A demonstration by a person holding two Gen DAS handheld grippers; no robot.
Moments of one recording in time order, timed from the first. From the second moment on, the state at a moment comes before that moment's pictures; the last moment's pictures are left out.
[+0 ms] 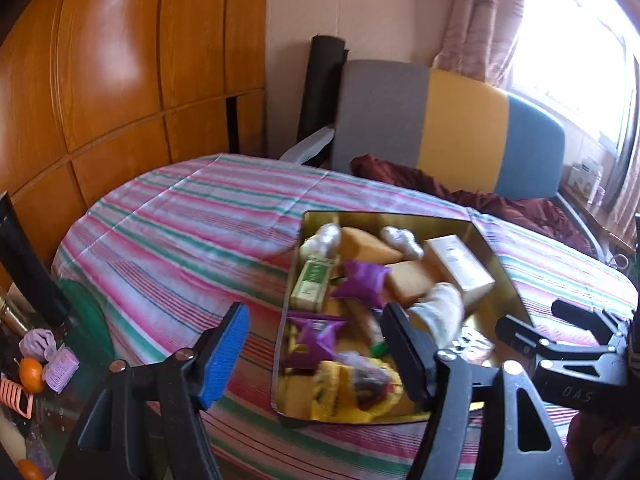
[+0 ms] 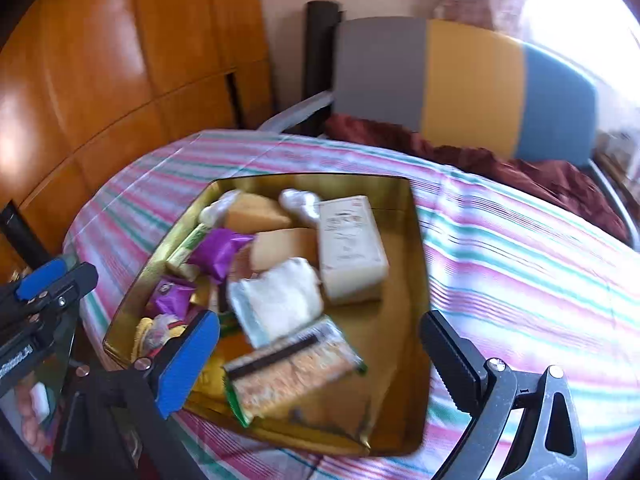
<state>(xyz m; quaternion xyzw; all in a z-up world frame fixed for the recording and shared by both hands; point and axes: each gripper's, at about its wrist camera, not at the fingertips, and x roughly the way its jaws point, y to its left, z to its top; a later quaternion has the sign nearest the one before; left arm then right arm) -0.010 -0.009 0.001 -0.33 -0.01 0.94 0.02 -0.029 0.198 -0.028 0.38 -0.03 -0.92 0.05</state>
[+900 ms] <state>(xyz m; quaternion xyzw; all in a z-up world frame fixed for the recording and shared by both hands) 0.010 0.019 0.003 -0.32 0.00 0.95 0.01 0.010 0.218 -0.026 0.35 -0.06 -0.93 0.00</state>
